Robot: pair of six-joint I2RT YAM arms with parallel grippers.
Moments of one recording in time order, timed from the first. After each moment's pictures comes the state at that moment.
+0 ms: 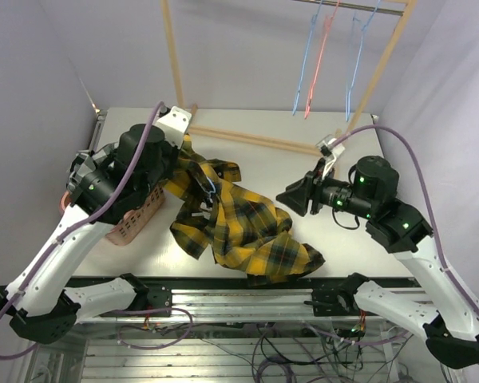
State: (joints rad) left arm -0.69 1.07 1.49 -0.81 -0.45 0.10; right arm 0.63 0.85 1.19 -0.61 -0.31 0.24
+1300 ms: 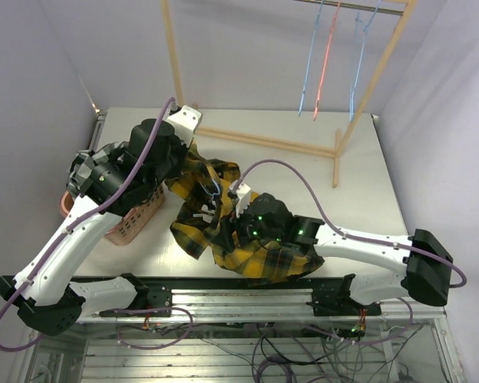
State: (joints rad) left arm -0.69 1.15 1.52 -0.83 -0.38 0.07; right arm 1.09 1.29 0.82 0.03 -0.10 0.36
